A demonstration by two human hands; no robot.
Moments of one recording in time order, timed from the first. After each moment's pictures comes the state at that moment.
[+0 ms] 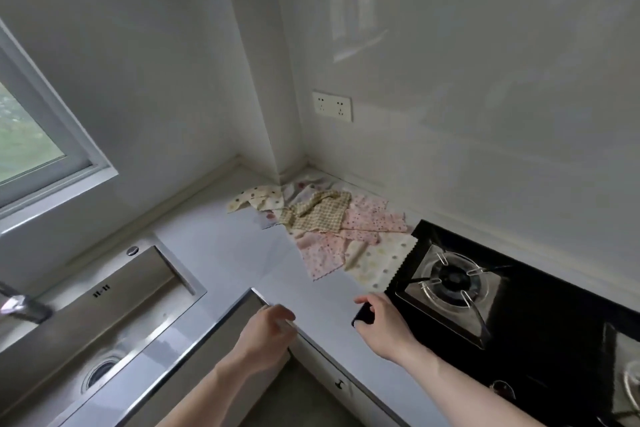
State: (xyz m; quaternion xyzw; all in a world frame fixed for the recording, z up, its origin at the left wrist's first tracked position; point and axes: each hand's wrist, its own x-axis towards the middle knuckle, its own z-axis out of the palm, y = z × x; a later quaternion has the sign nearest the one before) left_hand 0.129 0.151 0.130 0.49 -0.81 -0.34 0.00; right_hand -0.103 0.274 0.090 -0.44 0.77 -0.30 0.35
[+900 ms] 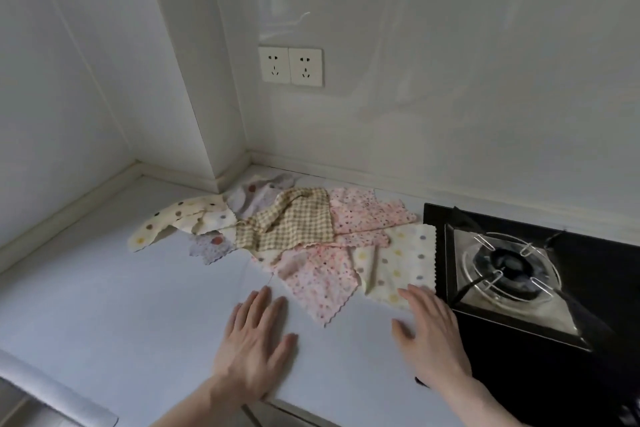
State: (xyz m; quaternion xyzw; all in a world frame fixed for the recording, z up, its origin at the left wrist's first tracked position) left_hand 0.091 -0.098 -0.080 0.27 -0.95 -0.14 -0.01; right_hand -0.111 0.151 -0.086 -0.30 0.93 -0.22 0.04
